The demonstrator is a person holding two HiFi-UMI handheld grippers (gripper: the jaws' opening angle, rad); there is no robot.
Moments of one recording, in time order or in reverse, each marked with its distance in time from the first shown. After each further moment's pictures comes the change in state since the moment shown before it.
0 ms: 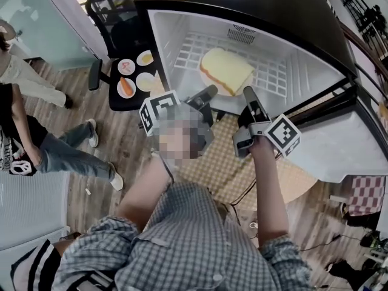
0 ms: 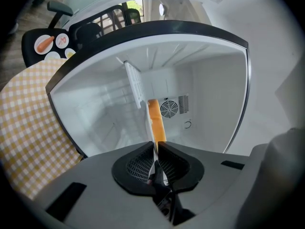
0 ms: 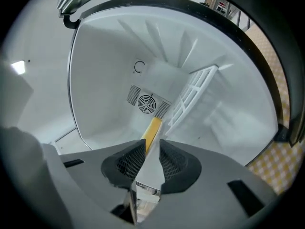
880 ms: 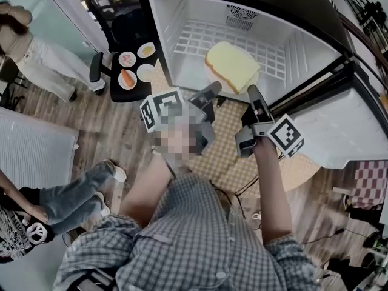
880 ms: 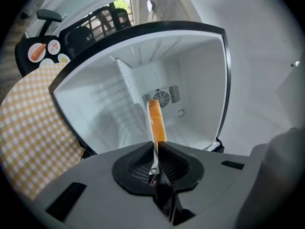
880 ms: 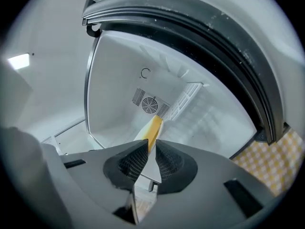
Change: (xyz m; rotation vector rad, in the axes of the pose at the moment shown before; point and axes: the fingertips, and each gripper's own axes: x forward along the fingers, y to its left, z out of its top) left arm -0.023 -0.015 -0.036 0.109 0.046 -0.016; right arm -0.047 0.015 -0.012 -0.043 -0.018 -0.003
